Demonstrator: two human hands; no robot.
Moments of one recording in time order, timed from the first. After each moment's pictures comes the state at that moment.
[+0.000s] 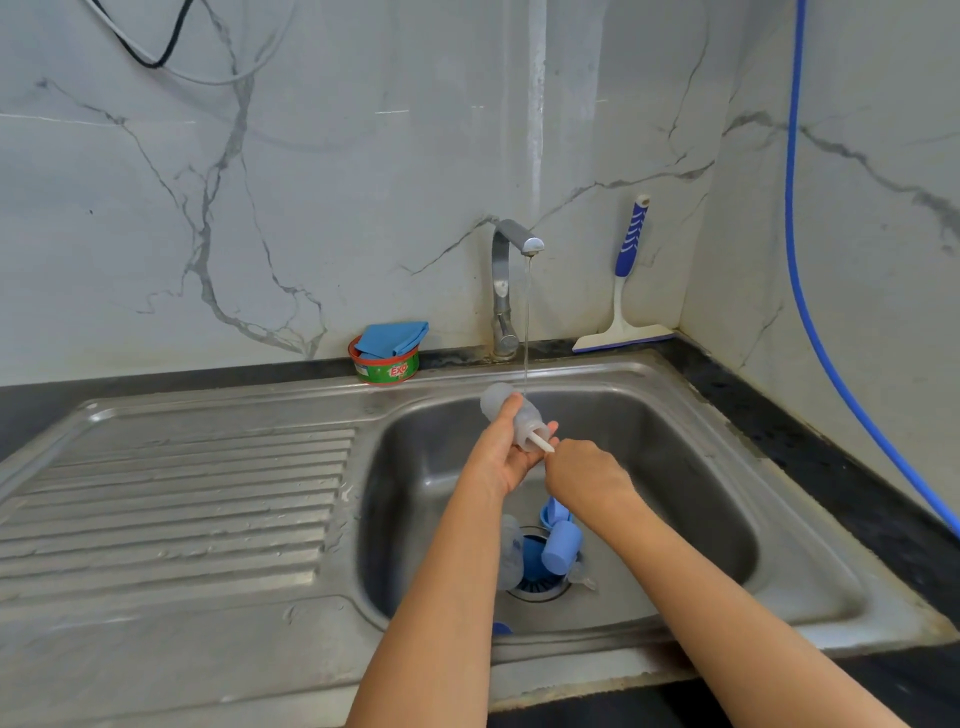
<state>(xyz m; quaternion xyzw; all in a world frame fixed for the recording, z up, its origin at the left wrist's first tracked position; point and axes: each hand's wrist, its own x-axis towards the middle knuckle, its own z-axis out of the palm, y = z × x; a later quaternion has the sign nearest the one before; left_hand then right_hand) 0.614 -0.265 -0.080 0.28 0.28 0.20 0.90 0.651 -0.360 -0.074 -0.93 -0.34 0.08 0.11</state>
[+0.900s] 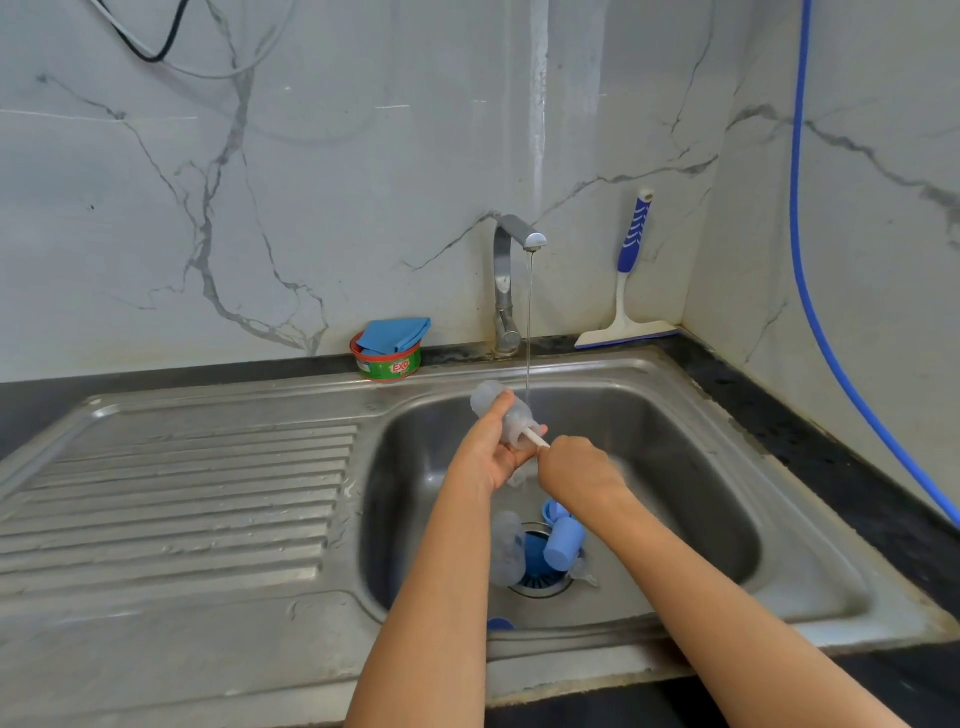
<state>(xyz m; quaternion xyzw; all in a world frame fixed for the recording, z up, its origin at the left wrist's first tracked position) 0.610 -0.248 -0.085 0.32 0.30 0.20 0.88 0.647 -0.351 -0.078 -0.93 -0.31 0.11 0.16</state>
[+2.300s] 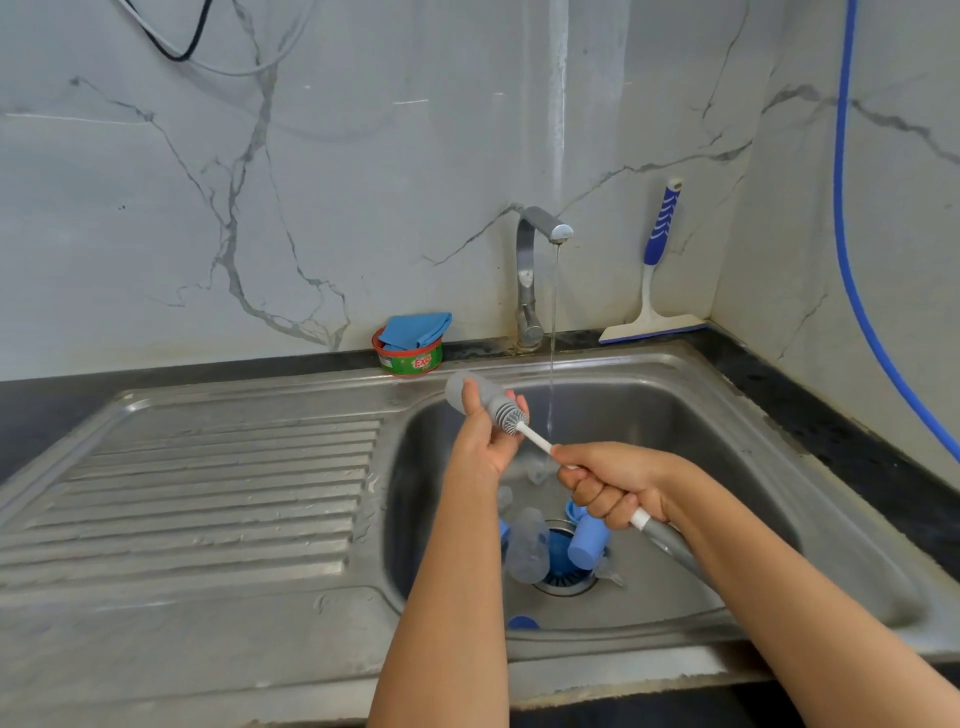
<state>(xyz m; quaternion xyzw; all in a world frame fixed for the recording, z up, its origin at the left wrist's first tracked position) 0.596 -0.225 -0.080 0.11 0.24 0.31 0.91 0.662 -0.376 -0.052 -0.68 -0.22 0.59 0.38</state>
